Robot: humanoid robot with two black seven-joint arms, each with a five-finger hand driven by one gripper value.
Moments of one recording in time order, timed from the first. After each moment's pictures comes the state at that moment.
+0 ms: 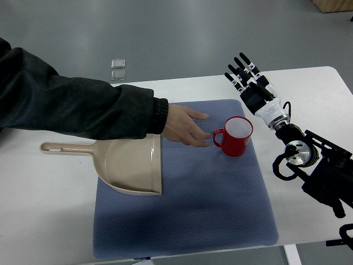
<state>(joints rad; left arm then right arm) -0.11 0.00 0.05 -0.22 0.09 0.05 0.10 0.69 -0.14 0.69 0.60 0.07 0.51 0.46</state>
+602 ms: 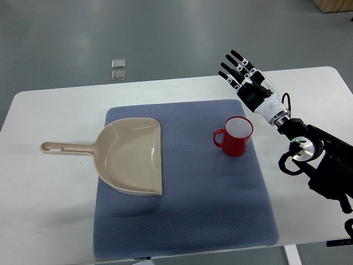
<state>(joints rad) -0.11 0.00 0.05 -0.22 0.08 0.05 0.10 0.72 -0.20 0.67 0.60 -0.12 0.59 0.46</state>
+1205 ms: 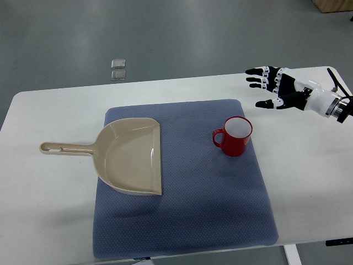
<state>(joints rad) -0.11 0.00 0.05 -0.22 0.09 0.05 0.10 0.70 -0.55 0.66 0.79 -0.78 0.61 0.56</state>
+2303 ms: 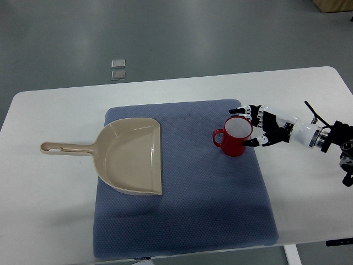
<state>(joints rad) -0.11 0.00 0.06 -0.22 0.09 0.05 0.10 0.59 -0.46 0.66 0.77 -0.93 0.60 0.61</state>
